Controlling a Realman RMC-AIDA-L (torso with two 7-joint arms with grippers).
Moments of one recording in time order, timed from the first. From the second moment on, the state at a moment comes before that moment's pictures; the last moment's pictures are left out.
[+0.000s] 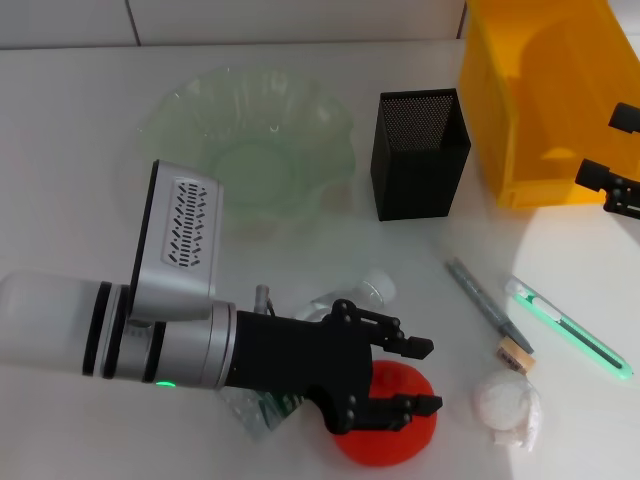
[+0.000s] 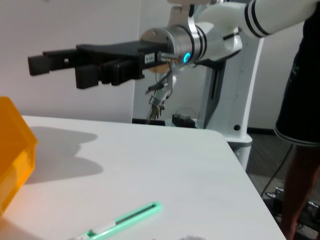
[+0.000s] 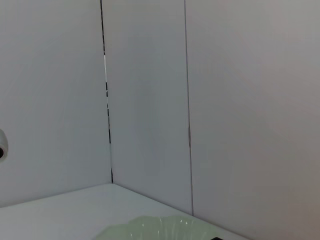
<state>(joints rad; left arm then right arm) -0.38 -2.07 1.72 0.84 1.45 1.32 -1.25 0.39 2.05 -0.28 -0.71 -1.97 -1.79 1.10</state>
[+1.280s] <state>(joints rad) -0.34 -2.07 1.77 1.00 1.66 1.25 -1.35 0.37 2.05 -0.28 -0.72 -1.97 -1.82 1.10</state>
